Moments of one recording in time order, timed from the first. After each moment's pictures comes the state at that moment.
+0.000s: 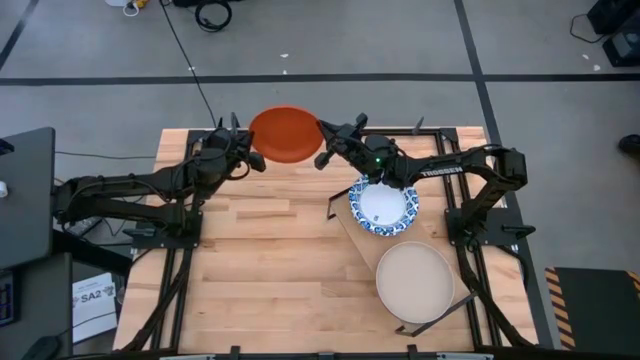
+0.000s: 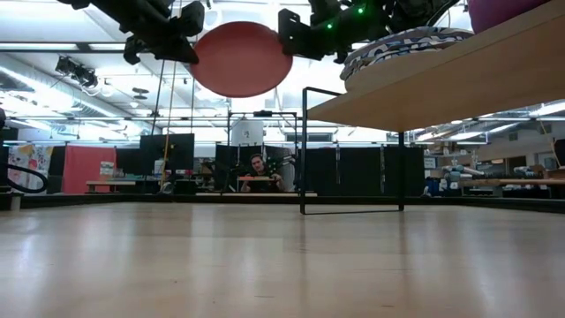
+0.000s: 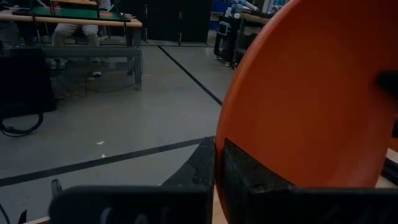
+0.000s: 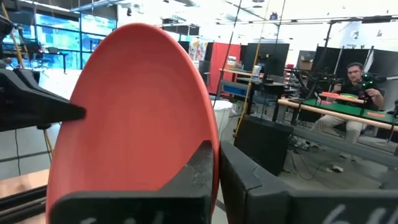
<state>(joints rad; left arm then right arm) 0.19 0.93 0.71 0.01 -0.91 -0.35 -0.19 1.64 1.06 0.73 0.55 -0.20</state>
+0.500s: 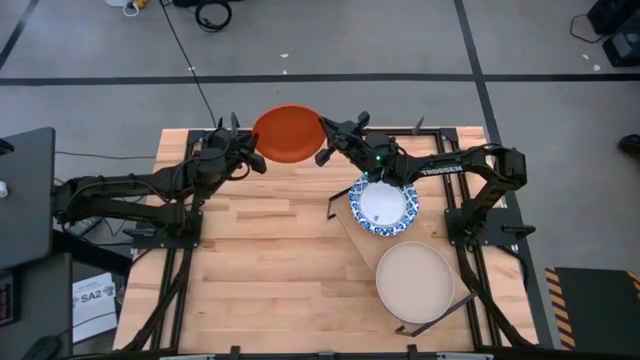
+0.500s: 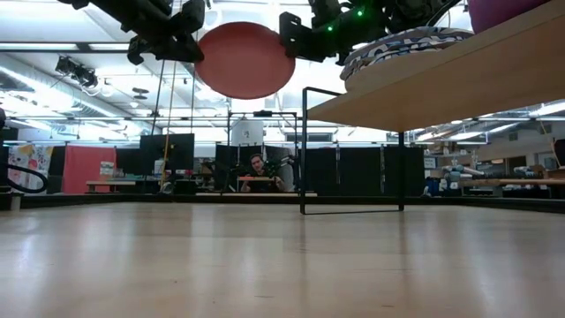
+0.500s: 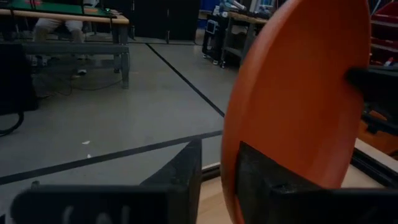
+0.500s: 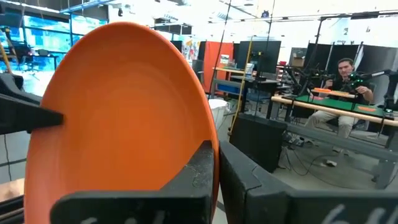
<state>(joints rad) 0.19 0.93 0.71 0.02 -0.85 -0.35 -0.21 1.64 1.06 0.74 0.57 -0.17</state>
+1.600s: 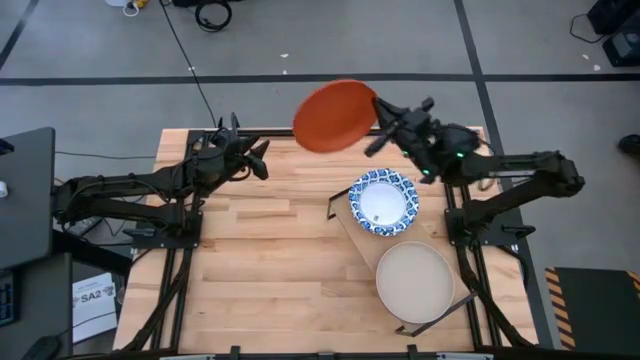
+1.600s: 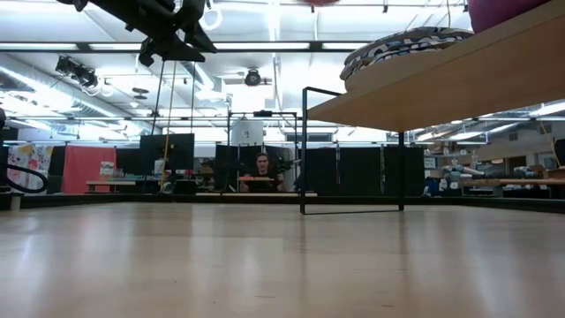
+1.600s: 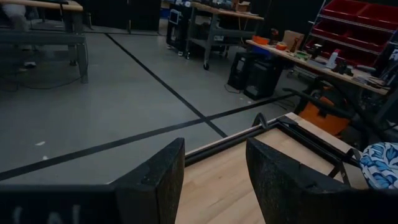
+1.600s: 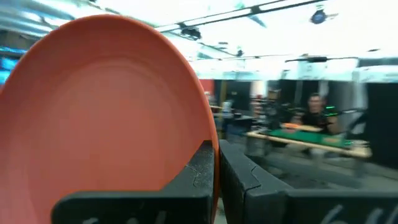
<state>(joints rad) 0.19 0.93 0.71 0.05 -0.68 -0.34 -0.06 1.18 1.06 0.53 0.77 -0.34</state>
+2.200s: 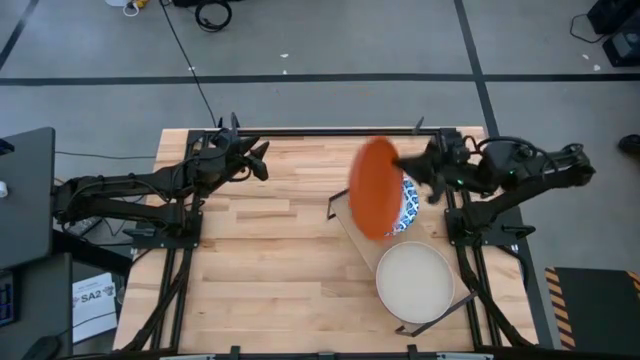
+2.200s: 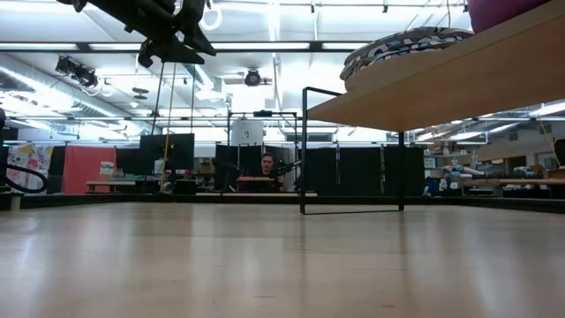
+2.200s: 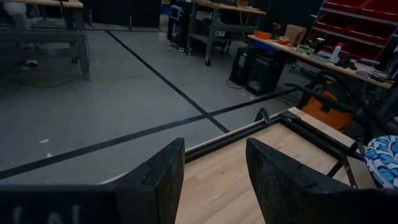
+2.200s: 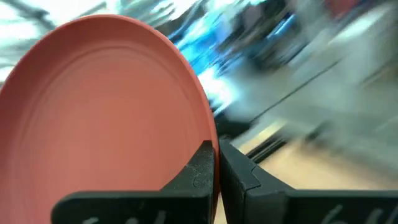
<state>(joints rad) 0.19 0.93 0.71 0.02 -0.67 -0.34 0.27 0.86 1.06 -0.12 0.56 0.47</state>
